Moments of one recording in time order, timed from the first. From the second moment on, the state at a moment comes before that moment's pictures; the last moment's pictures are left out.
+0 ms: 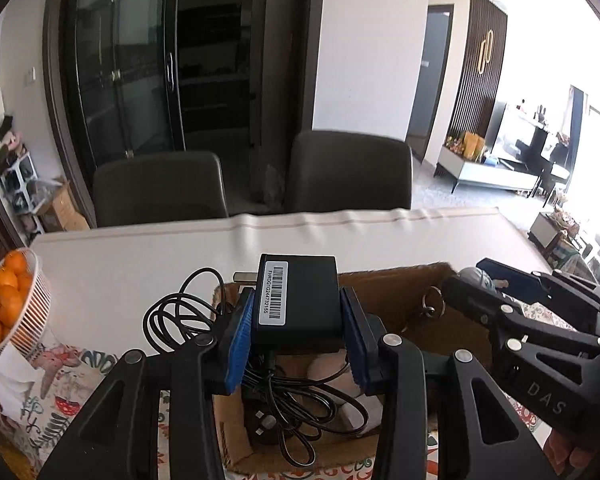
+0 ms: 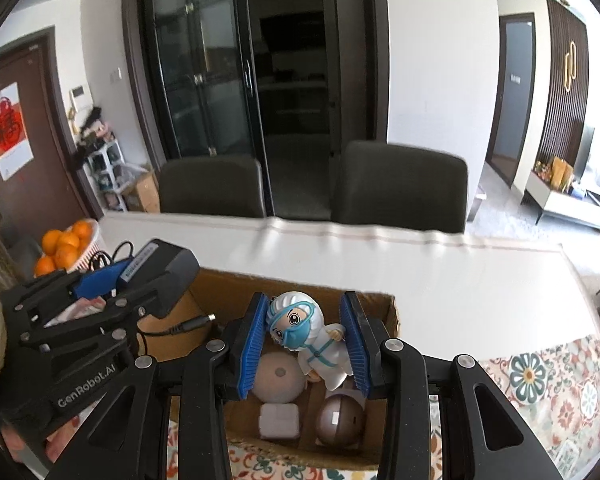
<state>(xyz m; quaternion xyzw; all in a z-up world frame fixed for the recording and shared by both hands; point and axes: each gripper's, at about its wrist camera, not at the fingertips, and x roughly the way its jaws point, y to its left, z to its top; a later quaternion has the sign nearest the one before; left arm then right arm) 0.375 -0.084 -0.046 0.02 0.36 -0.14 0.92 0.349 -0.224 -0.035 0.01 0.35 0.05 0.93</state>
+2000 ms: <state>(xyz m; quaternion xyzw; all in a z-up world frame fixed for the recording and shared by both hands) 0.129 -0.047 0.036 0.08 0.25 0.00 0.97 0.124 -0.223 0.036 -0.02 0.28 -0.06 0.96</state>
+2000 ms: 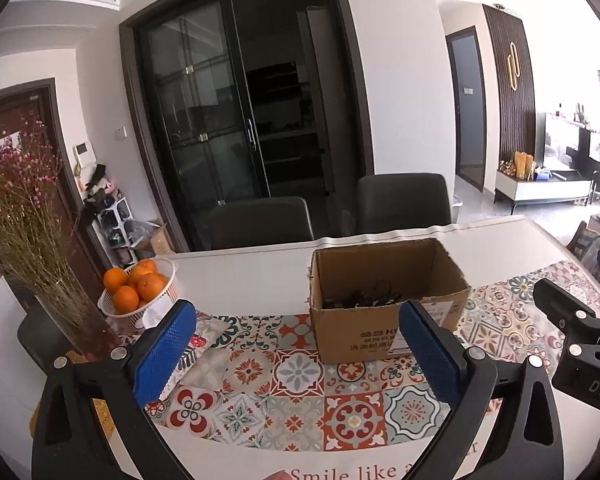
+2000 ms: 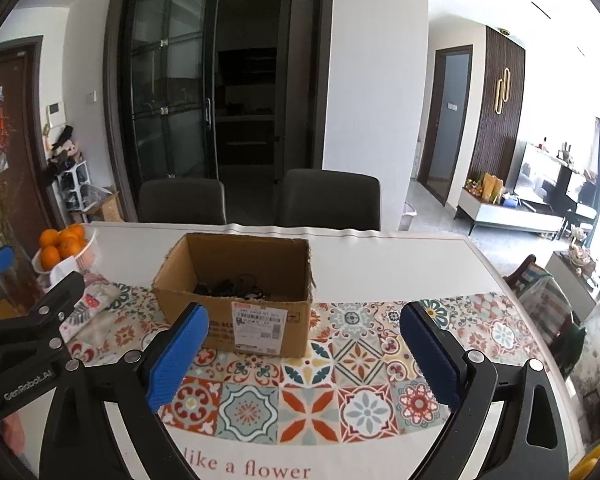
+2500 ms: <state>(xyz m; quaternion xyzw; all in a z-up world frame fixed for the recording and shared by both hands) 0.092 -0.045 0.050 0.08 0.23 -0.01 0.97 0.086 -0.220 0.051 -0.02 0.26 -0.05 0.96</state>
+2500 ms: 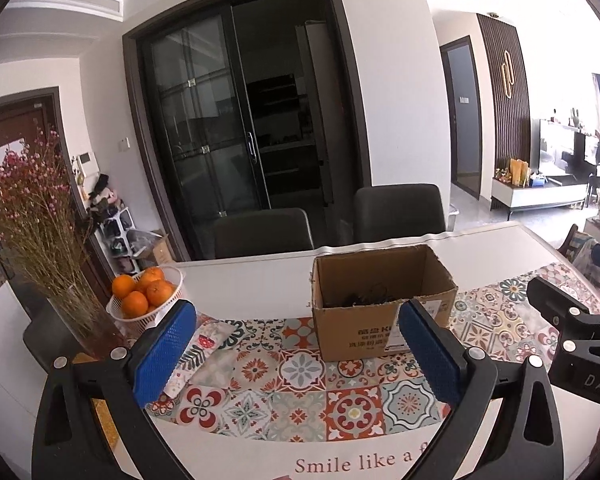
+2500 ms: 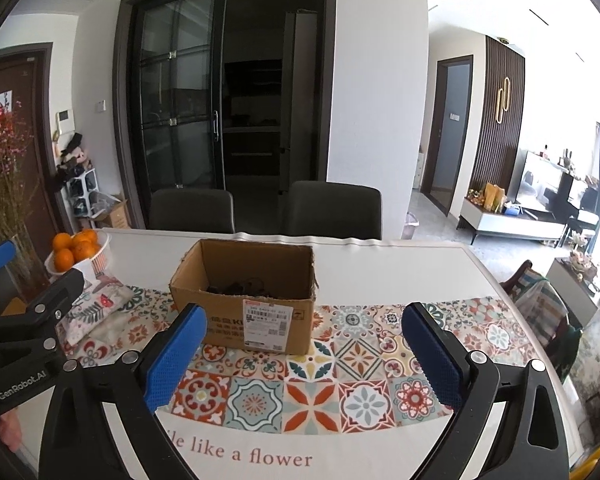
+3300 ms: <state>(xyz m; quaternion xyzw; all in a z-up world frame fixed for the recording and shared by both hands) 0.086 -0.040 0.052 0.07 0.22 -0.02 0.97 0.076 -0.219 0.059 -0.02 0.24 -0.05 0.97</state>
